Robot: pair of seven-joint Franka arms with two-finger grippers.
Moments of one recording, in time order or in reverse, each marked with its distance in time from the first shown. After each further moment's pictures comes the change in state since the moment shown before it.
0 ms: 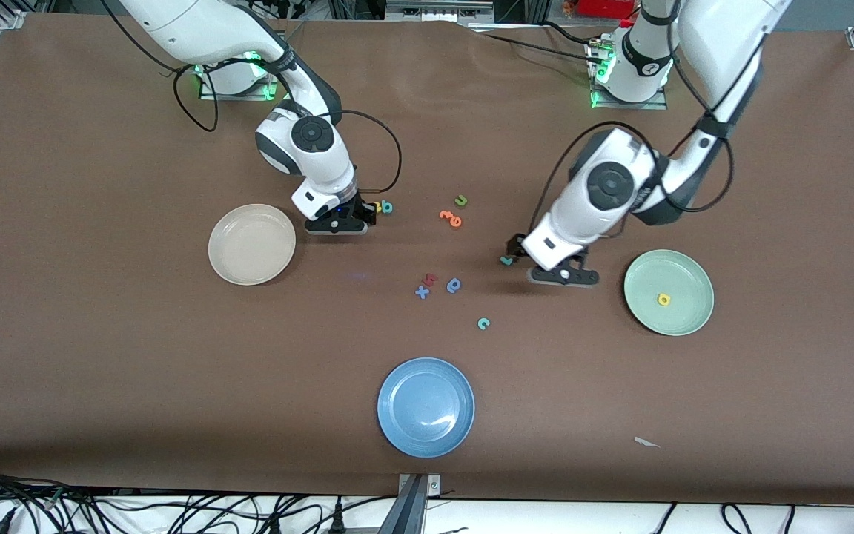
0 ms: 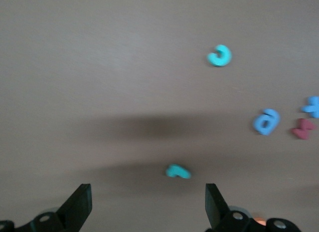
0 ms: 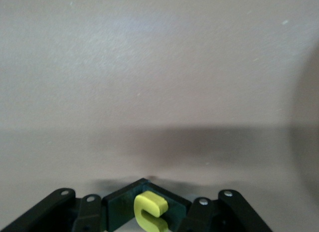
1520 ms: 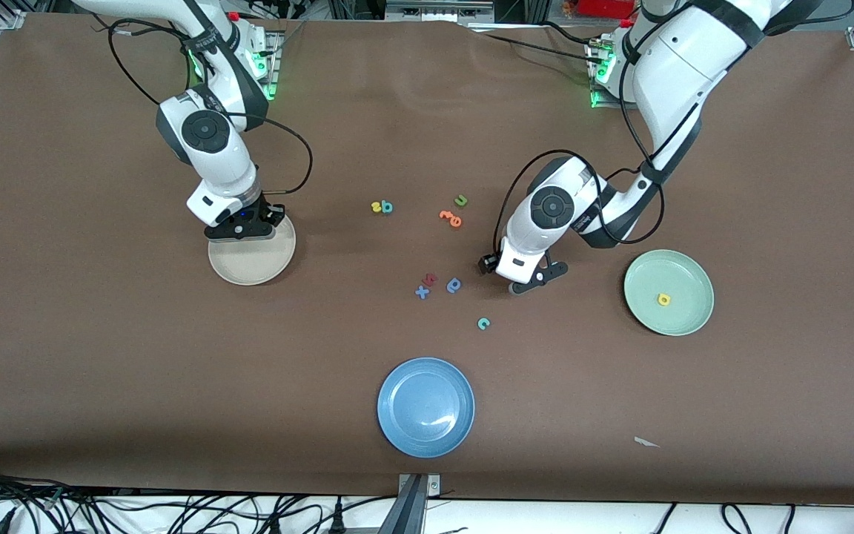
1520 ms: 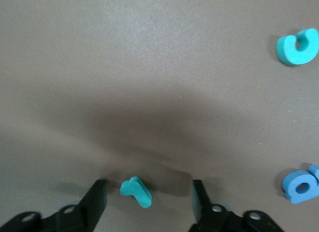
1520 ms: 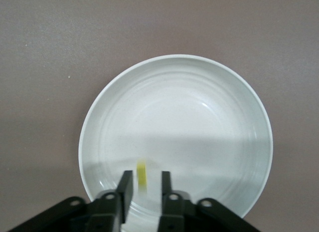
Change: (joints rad) left arm -0.063 0.227 0.018 0.060 0.126 0.094 -0.574; right arm -0.370 -0.272 0.072 -0.180 0.045 -0.114 -0.462
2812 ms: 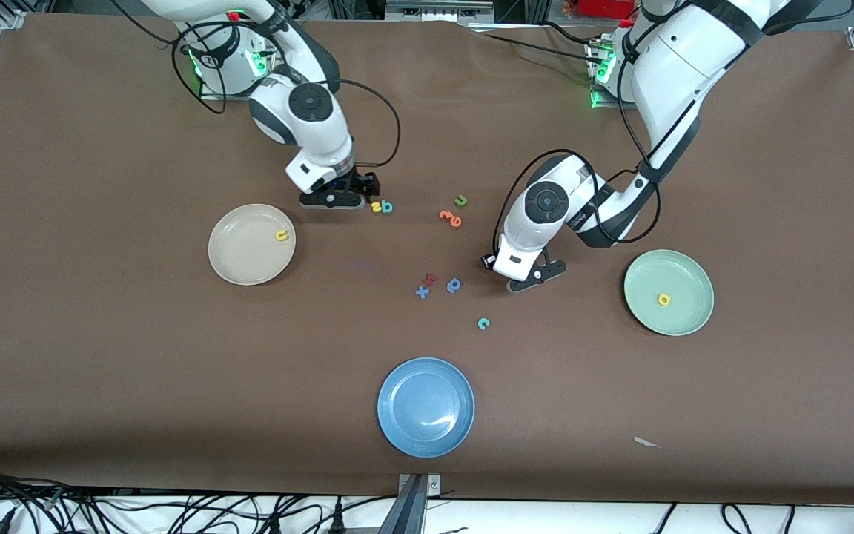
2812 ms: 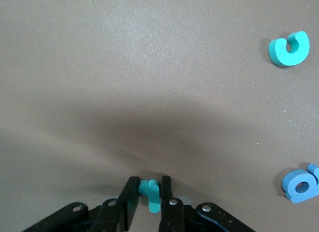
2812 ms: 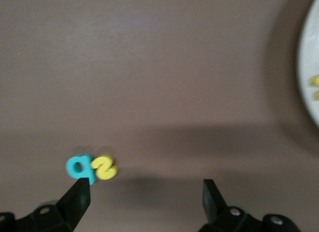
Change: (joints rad) left arm -0.002 -0.008 -0.004 -0.002 0.071 -0.002 -0.035; right arm 0.266 0.169 0.121 0.116 0.033 0.002 0.499
